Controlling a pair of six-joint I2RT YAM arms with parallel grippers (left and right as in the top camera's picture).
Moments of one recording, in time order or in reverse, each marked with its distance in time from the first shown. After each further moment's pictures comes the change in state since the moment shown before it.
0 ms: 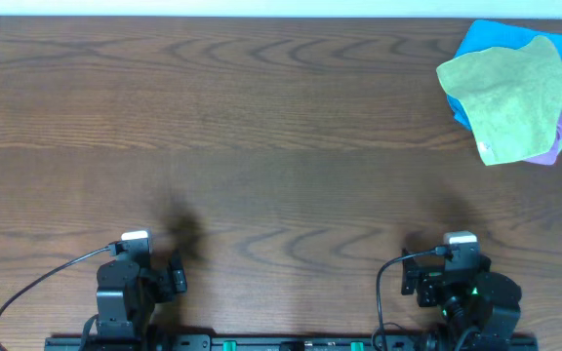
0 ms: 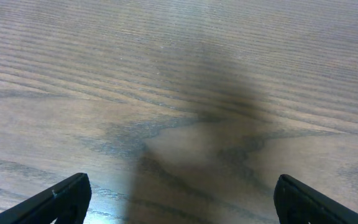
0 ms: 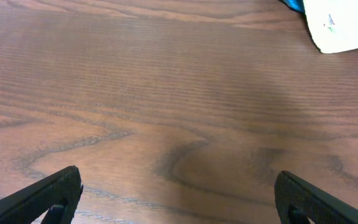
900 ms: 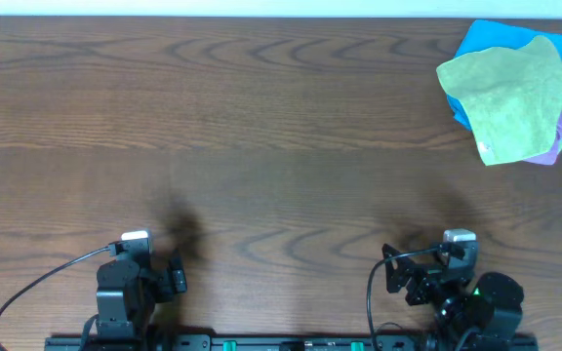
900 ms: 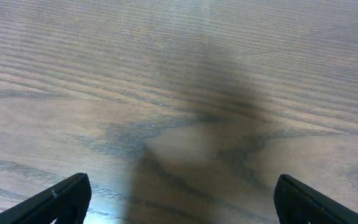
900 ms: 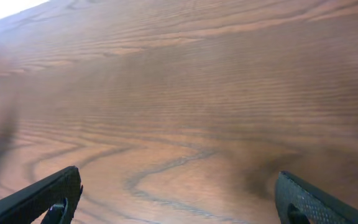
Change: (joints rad) left arm 0.000 0.000 0.000 0.000 0.000 0.000; right arm 0.000 0.000 0.000 0.051 -0.275 0.319
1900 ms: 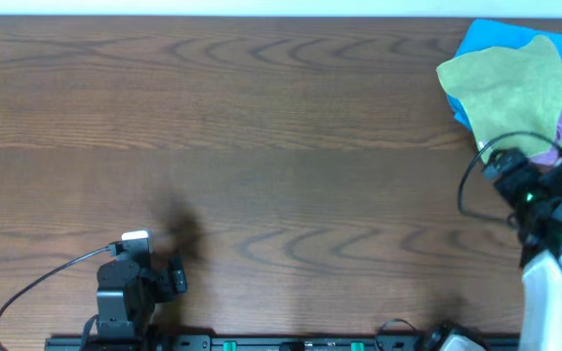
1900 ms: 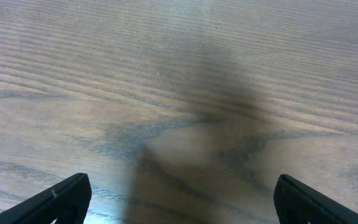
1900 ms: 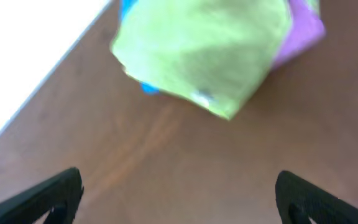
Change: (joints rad) left arm 0.000 -0.001 -0.005 0.005 0.000 0.000; right arm -0.397 1.162 0.464 0.567 0.164 0.245
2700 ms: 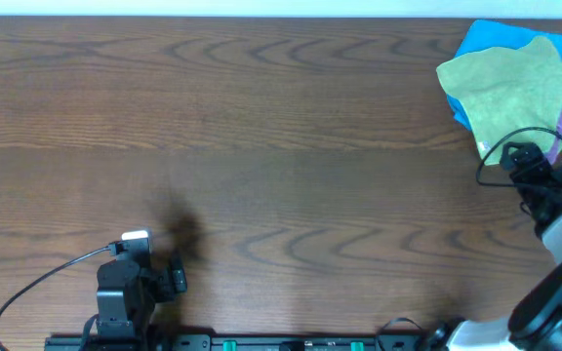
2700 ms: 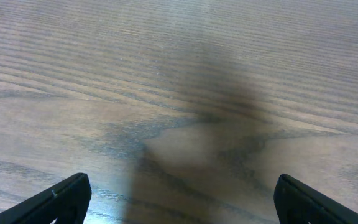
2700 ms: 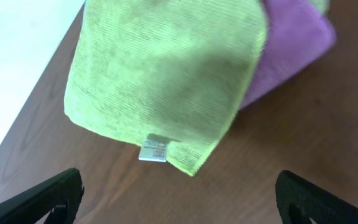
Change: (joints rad) left arm 0.000 0.000 0.000 0.000 0.000 0.000; right arm -0.153 0.469 0.005 0.412 -0.201 -0.012
